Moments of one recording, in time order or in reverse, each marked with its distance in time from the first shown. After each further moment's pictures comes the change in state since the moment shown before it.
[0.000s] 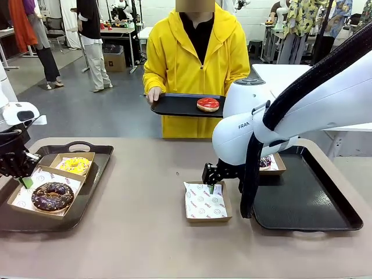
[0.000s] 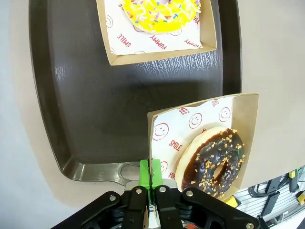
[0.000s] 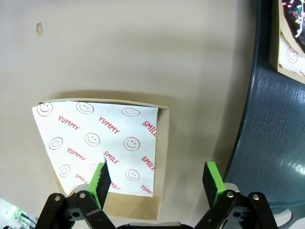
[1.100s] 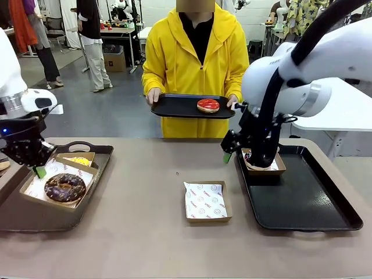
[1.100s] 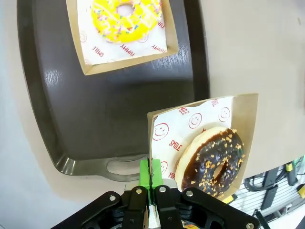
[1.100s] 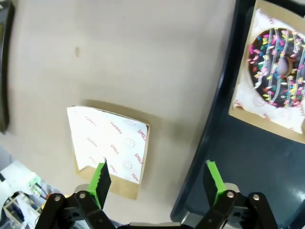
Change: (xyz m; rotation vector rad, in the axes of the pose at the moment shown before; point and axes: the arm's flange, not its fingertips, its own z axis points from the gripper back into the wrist) left arm 0.008 -0.041 0.024 0.023 0.014 -0.057; right arm 0.050 -0.069 0.059 0.208 0.000 0.109
